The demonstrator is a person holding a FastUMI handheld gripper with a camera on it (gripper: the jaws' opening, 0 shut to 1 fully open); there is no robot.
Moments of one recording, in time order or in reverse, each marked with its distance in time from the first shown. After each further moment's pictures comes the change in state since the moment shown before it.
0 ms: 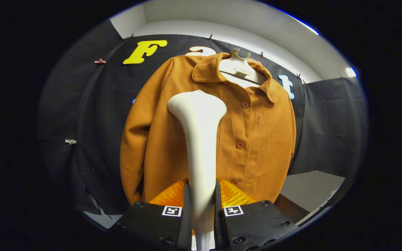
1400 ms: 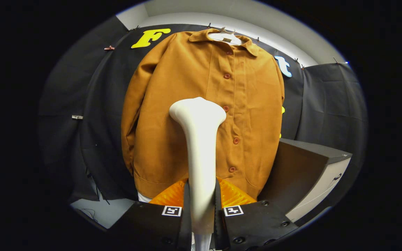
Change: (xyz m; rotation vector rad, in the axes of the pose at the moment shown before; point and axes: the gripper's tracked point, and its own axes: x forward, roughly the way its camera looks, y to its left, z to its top) arm -0.074 -0.041 -0.134 0.007 0.117 0.048
